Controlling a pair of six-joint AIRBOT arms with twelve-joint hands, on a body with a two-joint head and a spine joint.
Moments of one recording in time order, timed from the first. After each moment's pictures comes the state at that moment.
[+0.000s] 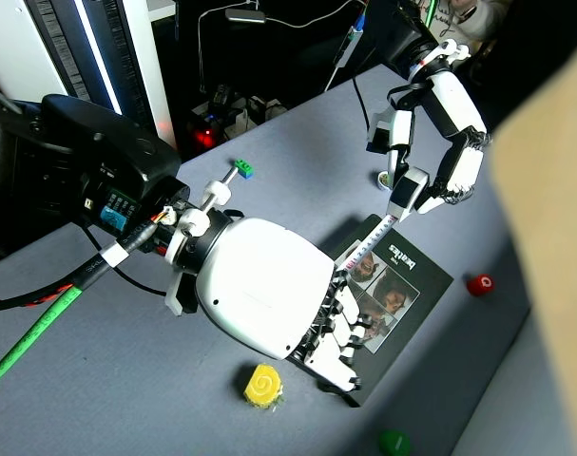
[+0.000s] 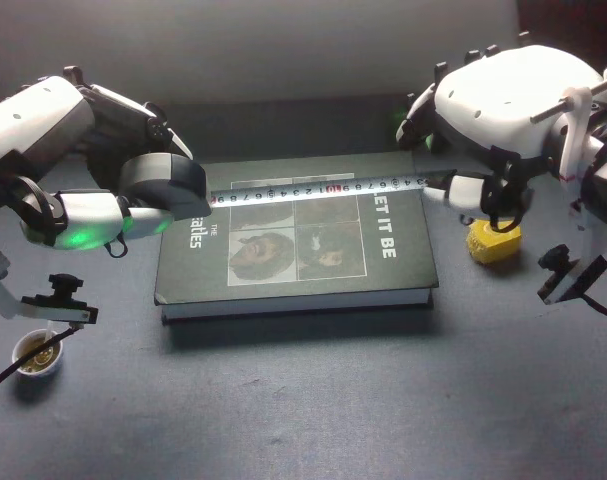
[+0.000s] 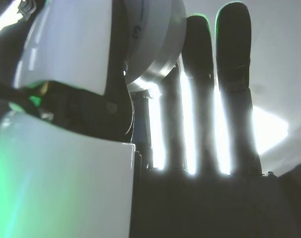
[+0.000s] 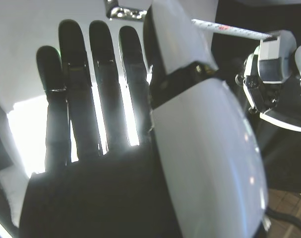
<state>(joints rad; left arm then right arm) 0.78 -0.83 0.92 -0.55 -0.77 0.81 -0.30 -1.12 0.90 1.18 0.66 -2.15</state>
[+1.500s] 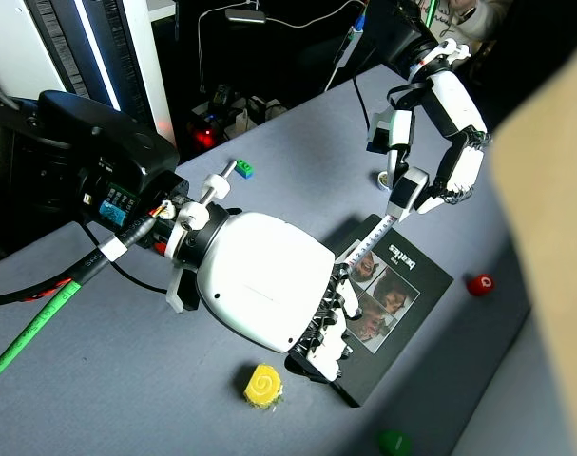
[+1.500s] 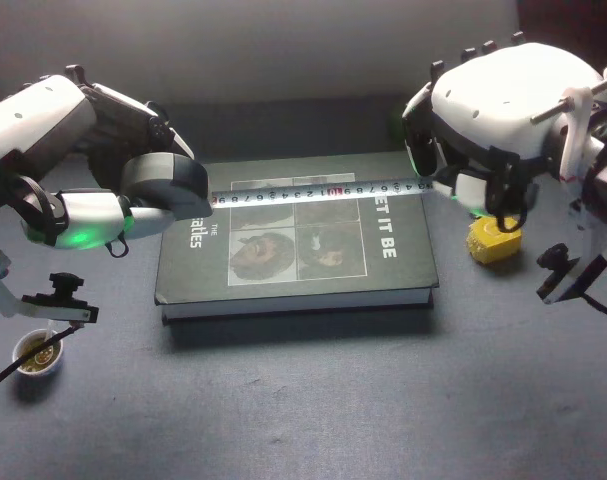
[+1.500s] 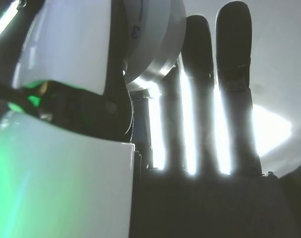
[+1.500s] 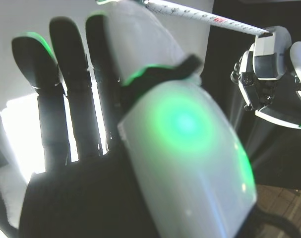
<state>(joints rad) 0.78 -0.83 0.92 -0.54 -0.77 0.81 -0.31 -1.11 0.89 1.15 0.65 -2.14</state>
